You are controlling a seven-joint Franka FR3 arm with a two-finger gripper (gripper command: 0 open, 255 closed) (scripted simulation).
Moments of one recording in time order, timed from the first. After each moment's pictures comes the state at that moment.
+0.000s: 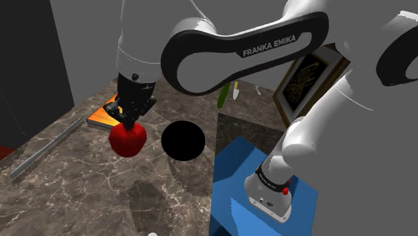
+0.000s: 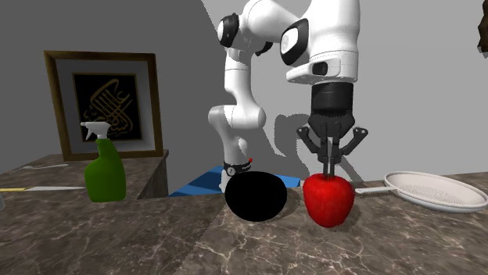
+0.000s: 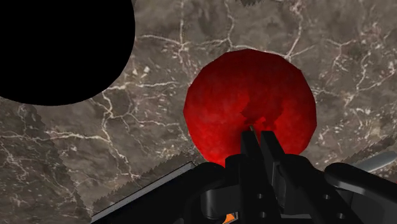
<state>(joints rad) 0.08 -0.11 0.70 -2.14 0.00 2.20 0.78</state>
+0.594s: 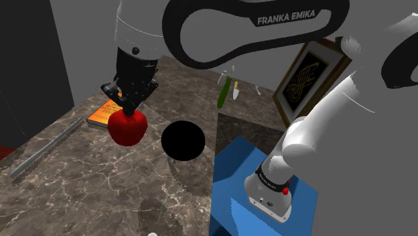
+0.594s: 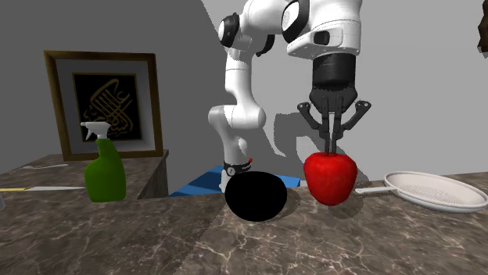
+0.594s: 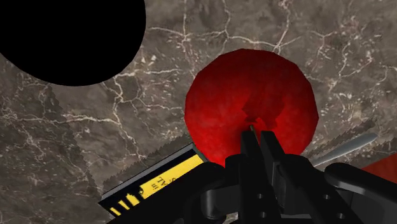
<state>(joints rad) 0.08 -0.15 0.68 -2.05 0.03 2.08 0.75</state>
